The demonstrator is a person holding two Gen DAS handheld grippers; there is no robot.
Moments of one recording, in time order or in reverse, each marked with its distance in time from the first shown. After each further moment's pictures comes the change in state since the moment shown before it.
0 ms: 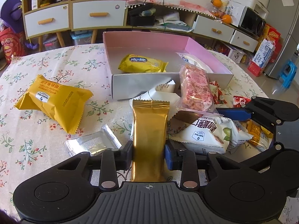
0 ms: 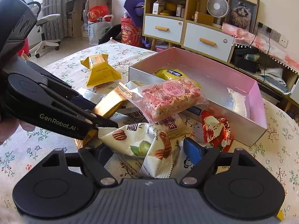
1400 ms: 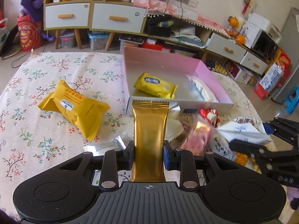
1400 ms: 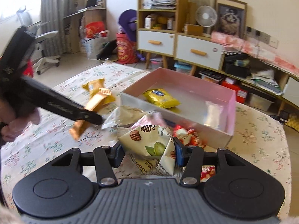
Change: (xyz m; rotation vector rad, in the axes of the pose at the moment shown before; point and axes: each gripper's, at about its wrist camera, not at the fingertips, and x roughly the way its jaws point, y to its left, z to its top) left arm -0.039 0.007 0.025 -0.159 -0.036 0.020; right arm -0.046 -0.032 0.021 0.090 -0.070 -0.012
